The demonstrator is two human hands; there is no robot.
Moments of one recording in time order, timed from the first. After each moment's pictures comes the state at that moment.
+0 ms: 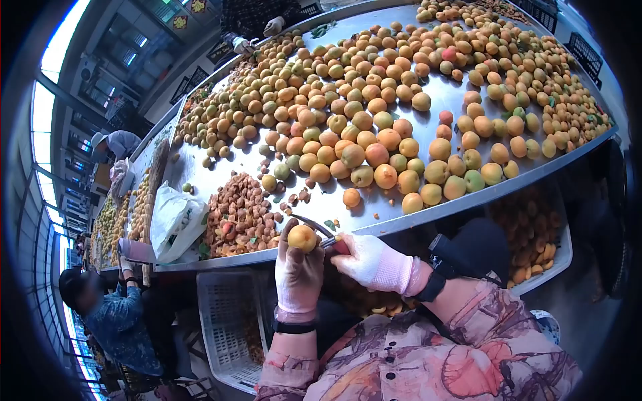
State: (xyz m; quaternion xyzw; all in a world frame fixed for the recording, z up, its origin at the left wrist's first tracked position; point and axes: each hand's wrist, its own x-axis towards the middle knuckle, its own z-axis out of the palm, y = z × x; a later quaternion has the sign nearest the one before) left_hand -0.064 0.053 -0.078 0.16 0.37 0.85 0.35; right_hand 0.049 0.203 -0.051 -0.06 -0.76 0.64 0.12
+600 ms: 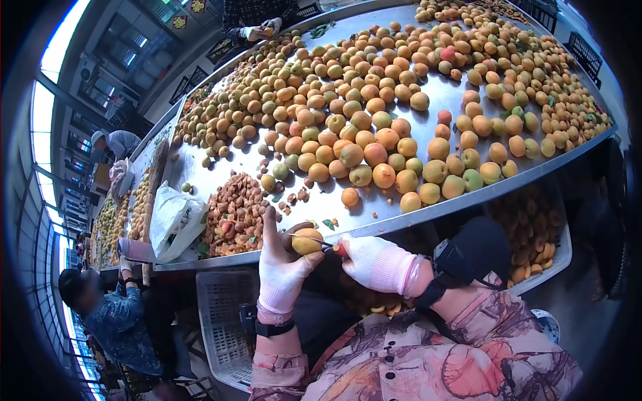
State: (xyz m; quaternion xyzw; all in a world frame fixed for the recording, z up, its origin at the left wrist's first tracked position) left_hand -0.072 0.052 -0.025 0.28 0.66 0.64 0.28; right_hand 0.054 0.208 -0.058 -0.10 -0.87 0.48 0.01
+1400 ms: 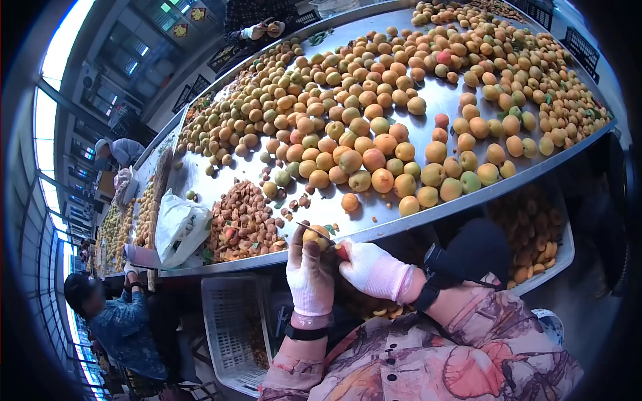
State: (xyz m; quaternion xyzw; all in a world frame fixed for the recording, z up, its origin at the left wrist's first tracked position) left_hand -0.030 0.076 -0.053 0.15 0.53 0.79 0.26; right_hand 0.057 0.193 -0.070 -0.13 -0.81 0.56 0.10
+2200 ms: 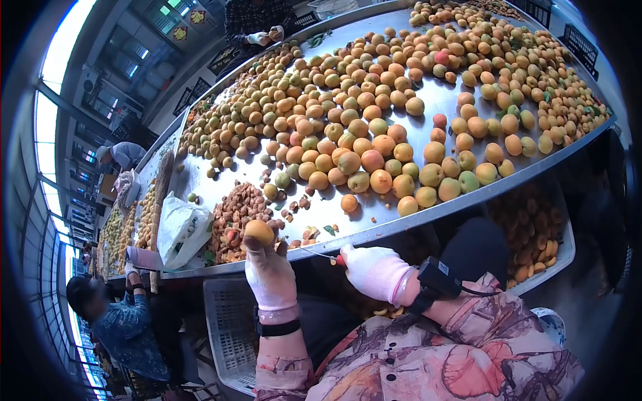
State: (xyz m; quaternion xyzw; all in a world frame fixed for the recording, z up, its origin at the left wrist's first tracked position) left_hand -0.087 0.054 -0.041 0.13 0.57 0.80 0.15; right_hand 0.063 0.195 -0.051 -0.15 -0.89 0.42 -0.02
